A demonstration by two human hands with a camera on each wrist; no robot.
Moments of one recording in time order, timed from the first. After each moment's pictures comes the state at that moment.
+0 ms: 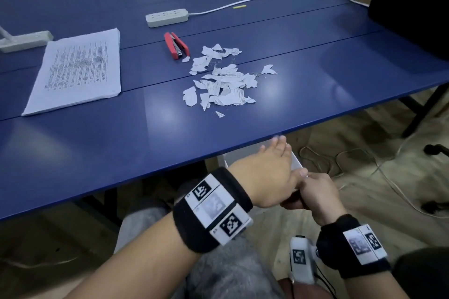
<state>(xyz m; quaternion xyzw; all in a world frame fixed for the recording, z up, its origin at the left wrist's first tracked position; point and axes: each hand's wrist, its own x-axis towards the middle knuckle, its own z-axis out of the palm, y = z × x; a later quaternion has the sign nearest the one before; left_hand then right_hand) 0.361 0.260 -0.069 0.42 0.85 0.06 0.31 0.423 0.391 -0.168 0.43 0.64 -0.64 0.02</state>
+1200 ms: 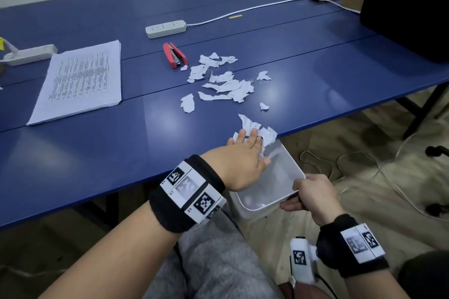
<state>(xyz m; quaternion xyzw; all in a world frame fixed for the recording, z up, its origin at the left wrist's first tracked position) 0.331 0.240 -0.063 0.37 0.87 0.00 0.32 0.424 0.396 -0.168 0.41 0.65 -0.64 0.03</state>
